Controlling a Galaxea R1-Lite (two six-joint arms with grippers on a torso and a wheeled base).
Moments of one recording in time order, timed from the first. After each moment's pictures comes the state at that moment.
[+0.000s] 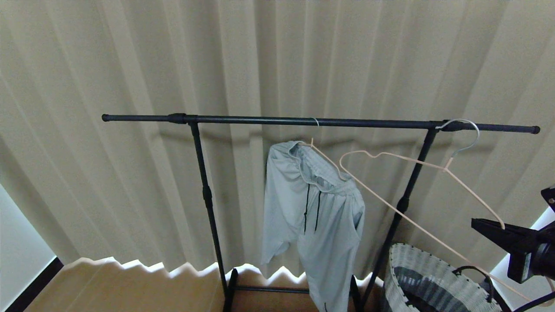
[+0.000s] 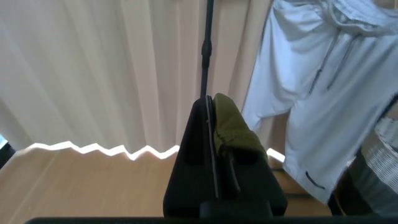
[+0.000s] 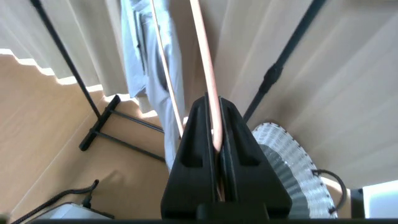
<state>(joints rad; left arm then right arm) 0.00 0.00 -0.03 0.07 -0.02 0.00 -0.03 1.17 -0.30 -0.51 0.26 -0.14</state>
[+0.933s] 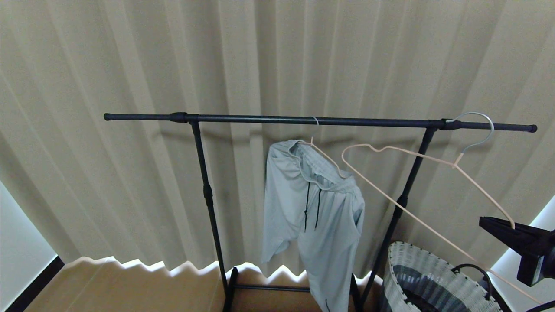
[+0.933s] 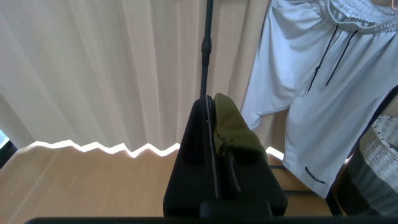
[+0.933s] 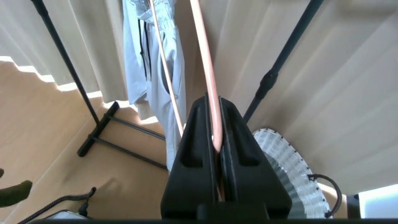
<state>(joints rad) 0.00 0.00 -0.03 0.07 -0.02 0.00 -0.02 1.11 -0.29 -0.50 0.26 -0.15</state>
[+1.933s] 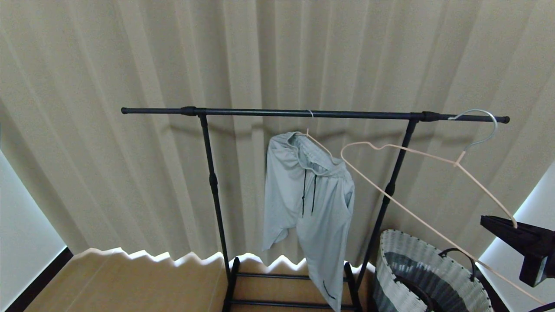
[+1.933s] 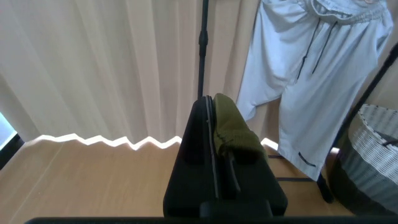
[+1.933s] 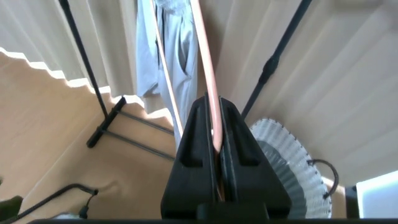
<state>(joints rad) 0.00 0.00 -0.03 0.07 -0.03 0.01 -0.02 1.11 -0.29 -0.50 0.27 -0.14</state>
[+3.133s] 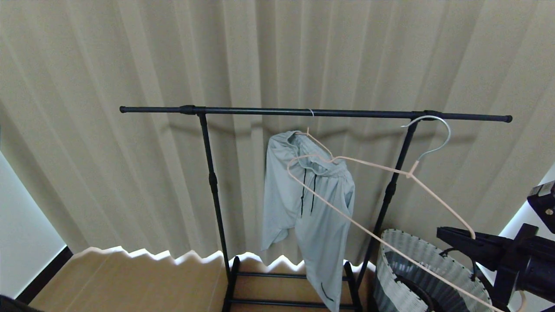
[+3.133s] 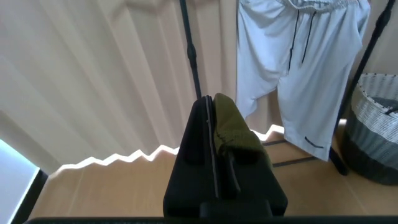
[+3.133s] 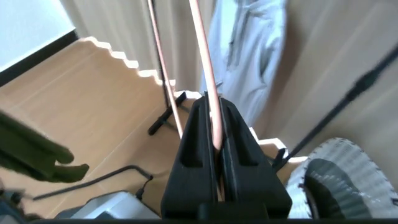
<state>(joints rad) 0.00 0.40 -0.36 0.07 -0.14 0.19 0.27 1.15 -0.31 -0.51 0.27 -0.02</state>
